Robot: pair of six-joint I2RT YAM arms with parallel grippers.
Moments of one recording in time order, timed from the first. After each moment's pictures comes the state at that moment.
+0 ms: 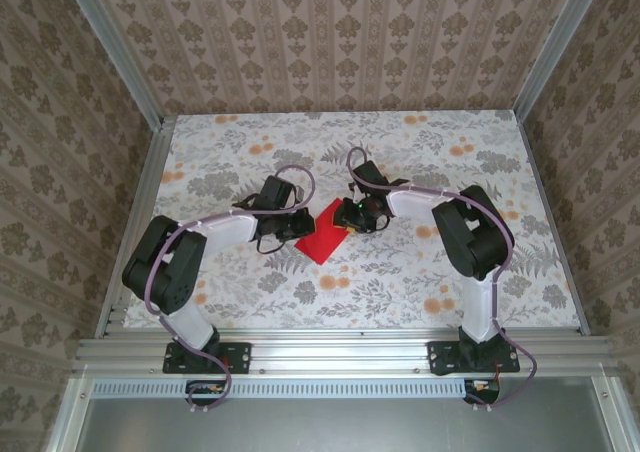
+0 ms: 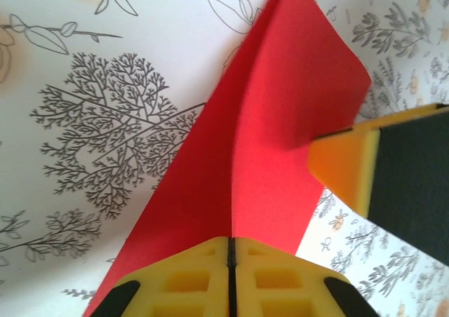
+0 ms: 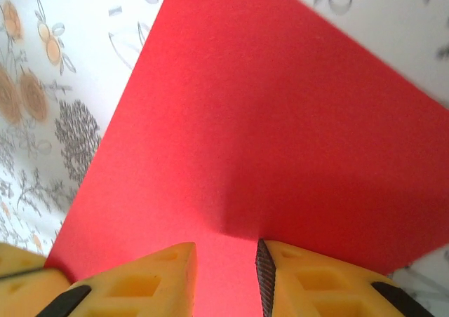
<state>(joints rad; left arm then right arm) -0.57 1.68 0.89 -0.18 0.35 -0.63 0.50 1.98 1.23 -0.35 -0.39 0.73</state>
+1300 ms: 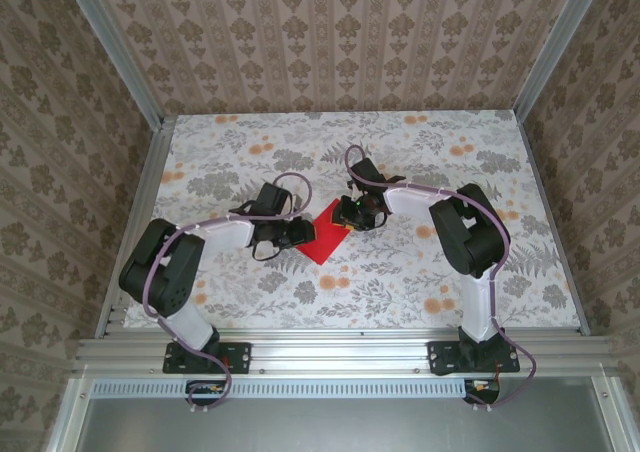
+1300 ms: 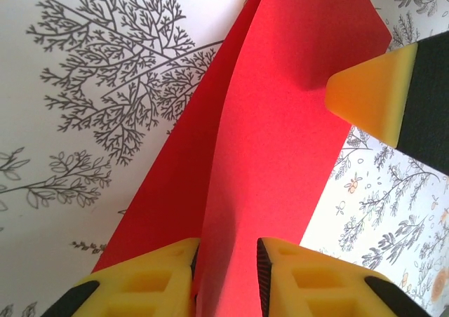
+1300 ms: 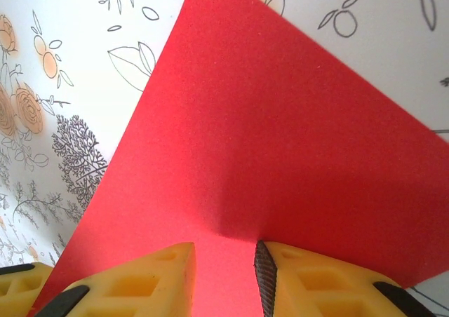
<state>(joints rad) -0.56 1.65 0.81 -0.15 0.41 -0.64 0.50 2.02 1.29 -0.39 -0.36 0.73</state>
